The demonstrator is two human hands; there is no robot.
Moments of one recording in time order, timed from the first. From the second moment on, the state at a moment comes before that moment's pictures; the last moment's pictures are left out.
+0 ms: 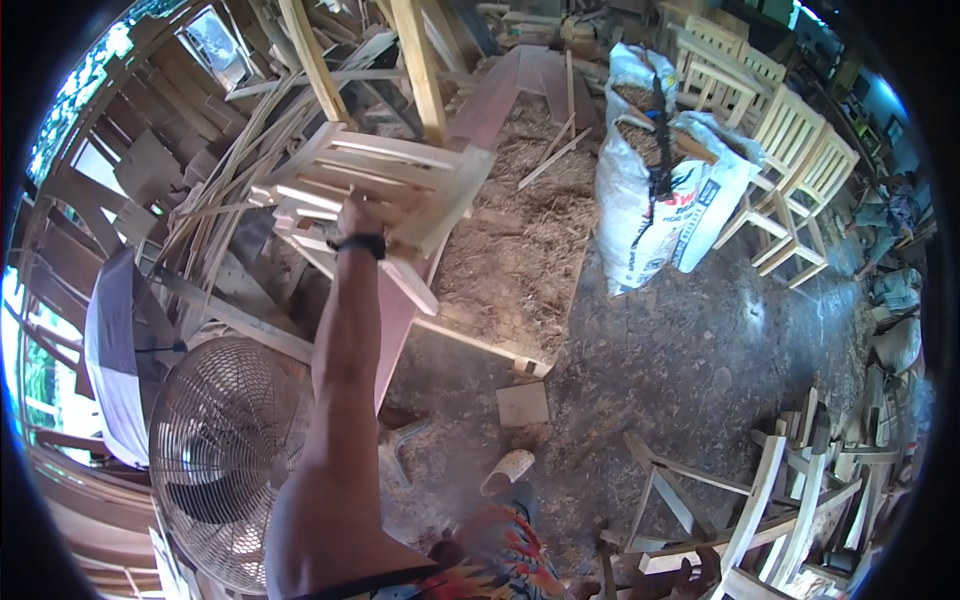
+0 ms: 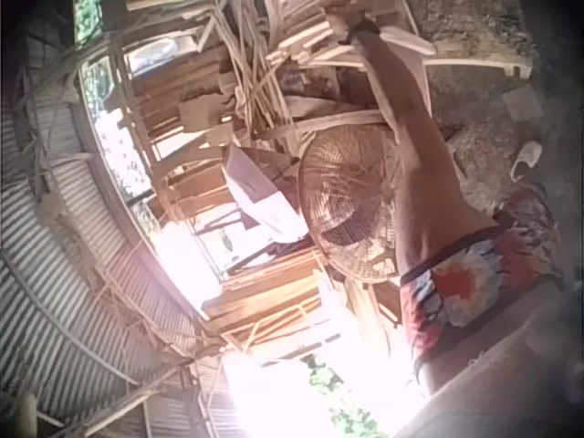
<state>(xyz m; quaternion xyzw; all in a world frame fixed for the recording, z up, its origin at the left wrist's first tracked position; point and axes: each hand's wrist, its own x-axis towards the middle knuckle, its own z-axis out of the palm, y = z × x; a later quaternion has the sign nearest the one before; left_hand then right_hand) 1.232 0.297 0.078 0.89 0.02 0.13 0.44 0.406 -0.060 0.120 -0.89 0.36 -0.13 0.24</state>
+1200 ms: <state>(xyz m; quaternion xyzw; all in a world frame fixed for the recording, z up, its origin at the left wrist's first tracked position) 0.417 0.171 0.230 0.51 -0.15 -0.23 0.82 0.432 0.044 0.385 -0.79 0.09 -0.60 0.10</state>
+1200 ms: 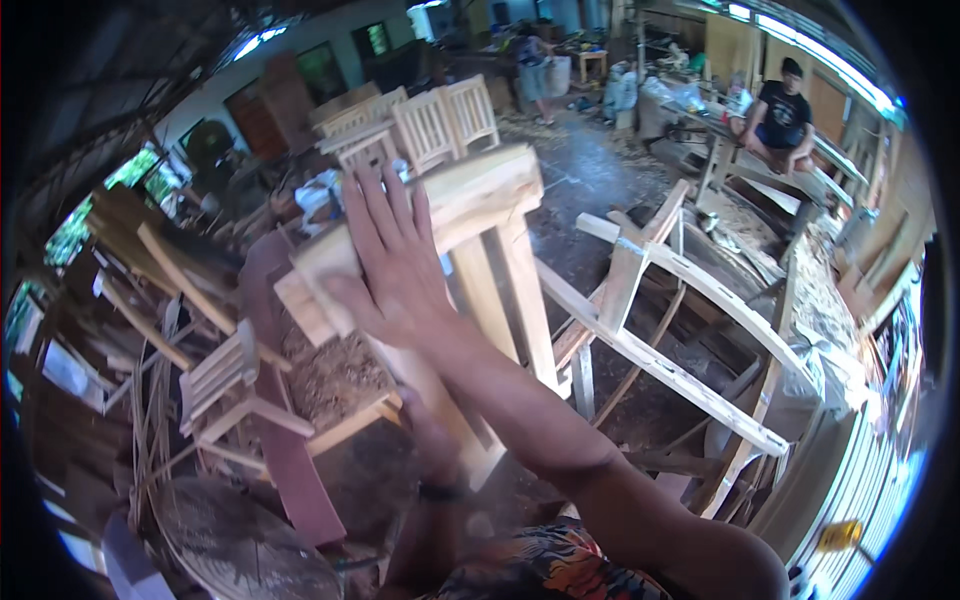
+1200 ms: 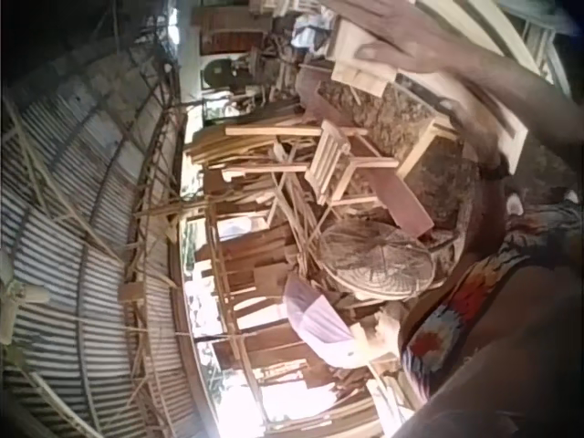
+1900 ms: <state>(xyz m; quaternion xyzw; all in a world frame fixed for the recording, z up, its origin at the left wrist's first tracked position) 0.564 0.259 0.179 0.61 -0.43 -0.19 0.64 0.542 0.014 0.284 -0.63 0.39 -0.61 0.28</state>
